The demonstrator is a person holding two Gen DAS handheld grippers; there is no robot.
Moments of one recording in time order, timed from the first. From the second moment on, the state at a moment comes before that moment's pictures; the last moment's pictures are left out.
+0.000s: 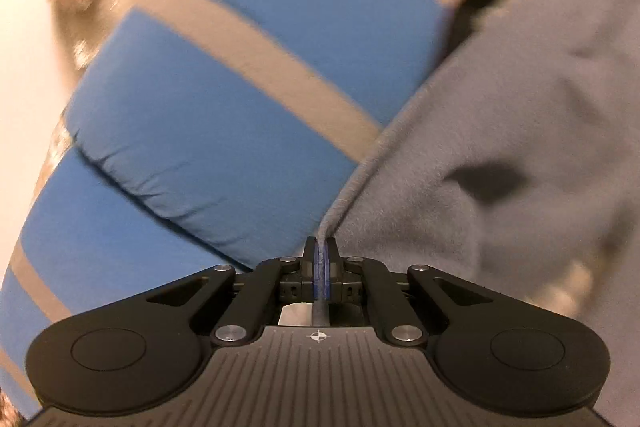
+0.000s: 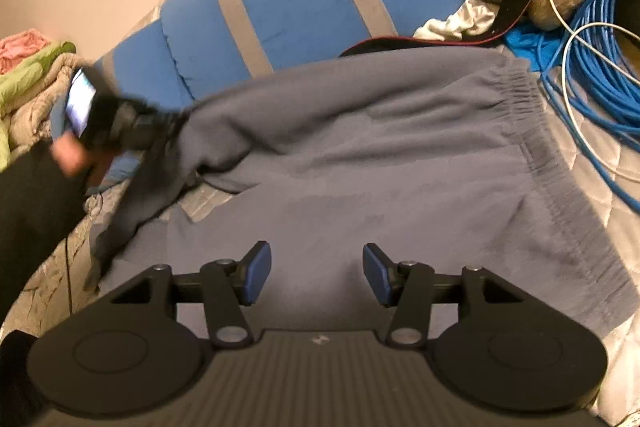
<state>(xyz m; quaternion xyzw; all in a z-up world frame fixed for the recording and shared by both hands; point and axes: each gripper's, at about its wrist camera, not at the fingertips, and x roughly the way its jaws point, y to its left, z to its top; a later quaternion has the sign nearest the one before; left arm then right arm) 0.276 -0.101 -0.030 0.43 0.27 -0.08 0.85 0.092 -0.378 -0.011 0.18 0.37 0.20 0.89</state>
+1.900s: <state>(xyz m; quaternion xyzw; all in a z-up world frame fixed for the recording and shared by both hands) -0.038 -0.048 -0.051 0.32 0.26 -0.24 0.88 0.002 -0.417 -0.082 -0.61 0.18 0.16 0.76</state>
